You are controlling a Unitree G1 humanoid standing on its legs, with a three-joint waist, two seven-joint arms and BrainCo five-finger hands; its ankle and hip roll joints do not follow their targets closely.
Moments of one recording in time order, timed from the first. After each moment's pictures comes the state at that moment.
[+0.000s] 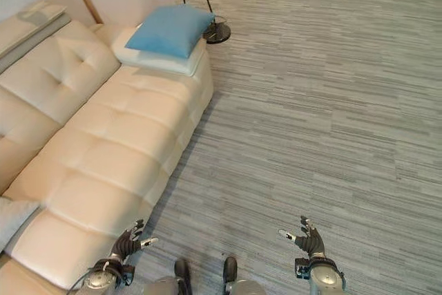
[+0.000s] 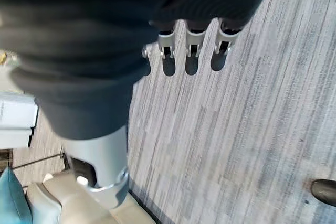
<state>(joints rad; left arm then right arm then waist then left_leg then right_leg) 0.15 0.29 -0.15 0.60 -0.13 -0.07 0.06 0.13 -0.33 0.06 0.55 0.24 -0.06 -0.12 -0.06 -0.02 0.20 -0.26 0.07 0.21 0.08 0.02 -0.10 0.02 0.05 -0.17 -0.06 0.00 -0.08</state>
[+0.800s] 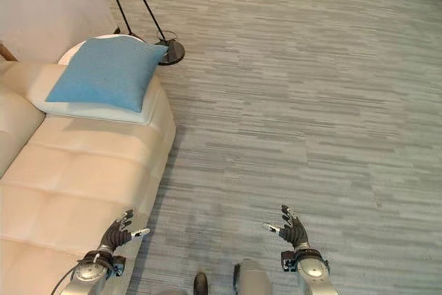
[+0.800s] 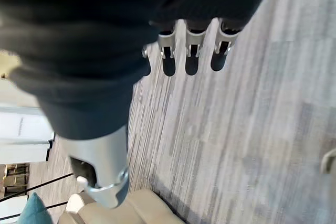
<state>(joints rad) 0.11 0.35 -0.10 0.58 -0.13 -0.06 0.08 0.11 -0.33 0.11 0.43 0.21 -0.06 -0.08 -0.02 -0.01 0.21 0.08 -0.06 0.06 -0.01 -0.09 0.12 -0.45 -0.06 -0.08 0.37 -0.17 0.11</state>
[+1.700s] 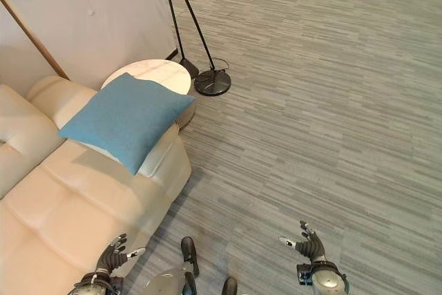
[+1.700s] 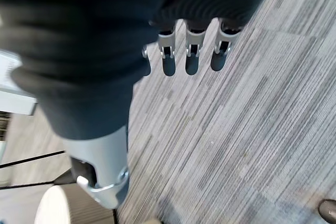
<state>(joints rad) 0.18 0.28 -0.03 0.67 -0.14 -0.06 0.10 0.14 -0.37 0.07 0.56 0.17 -0.04 -0.10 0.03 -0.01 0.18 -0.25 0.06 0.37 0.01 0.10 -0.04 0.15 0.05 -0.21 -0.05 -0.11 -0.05</state>
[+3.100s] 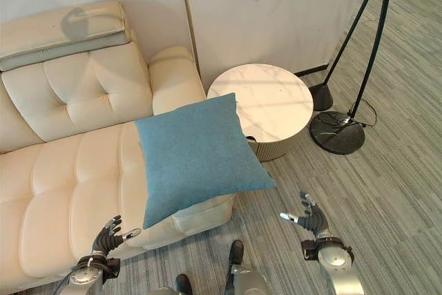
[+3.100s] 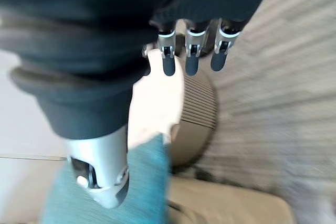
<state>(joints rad) 0.10 0.32 -0.03 0.63 -0.18 -0.09 0.12 0.08 -0.48 0.03 0.33 0.16 -0.05 -0.06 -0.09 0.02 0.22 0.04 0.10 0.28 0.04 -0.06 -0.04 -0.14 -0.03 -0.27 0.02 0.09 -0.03</state>
